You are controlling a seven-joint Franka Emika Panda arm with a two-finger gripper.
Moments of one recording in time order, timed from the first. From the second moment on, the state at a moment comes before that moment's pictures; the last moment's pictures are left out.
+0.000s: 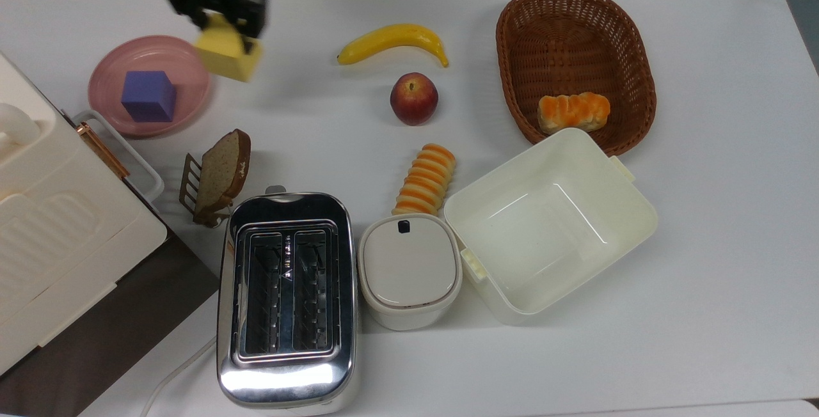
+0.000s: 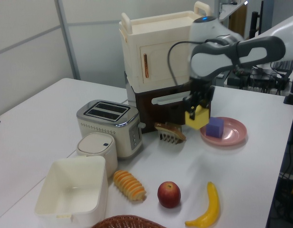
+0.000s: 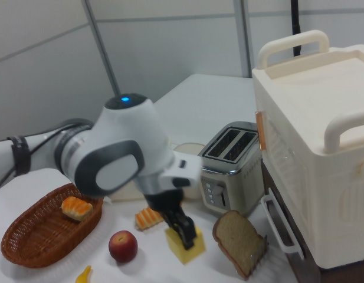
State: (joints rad) arm -0.24 -0.04 0.01 -1.98 -0.05 2.01 0.08
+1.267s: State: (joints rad) arm -0.16 0.12 0.10 -1.92 -0.09 2.01 0.12
